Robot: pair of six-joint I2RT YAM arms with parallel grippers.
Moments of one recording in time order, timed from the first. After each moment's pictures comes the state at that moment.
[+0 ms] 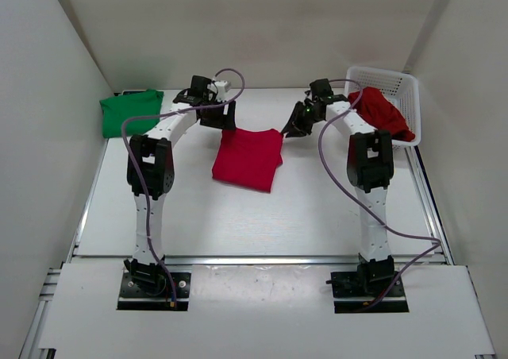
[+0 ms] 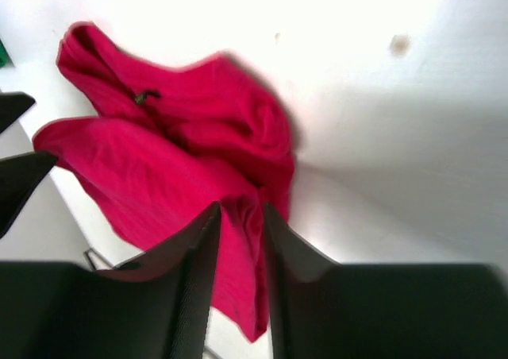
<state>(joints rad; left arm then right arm) -0.25 2.25 1.92 -0.54 0.34 0.01 0.26 2.35 1.96 -0.65 -0.51 0.62</state>
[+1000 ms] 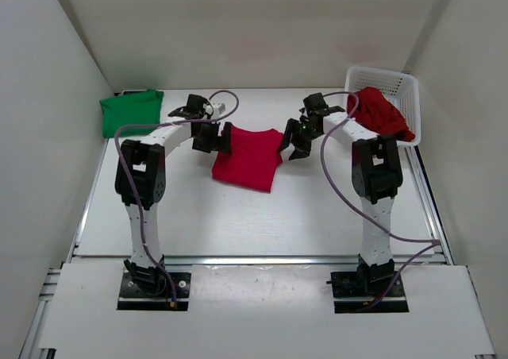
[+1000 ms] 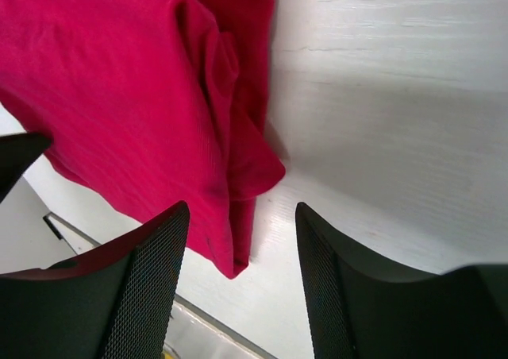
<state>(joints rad) -0.25 2.06 1.57 -0.55 0.31 -0.05 0.32 2.15 1.67 -0.68 -0.45 0.57</state>
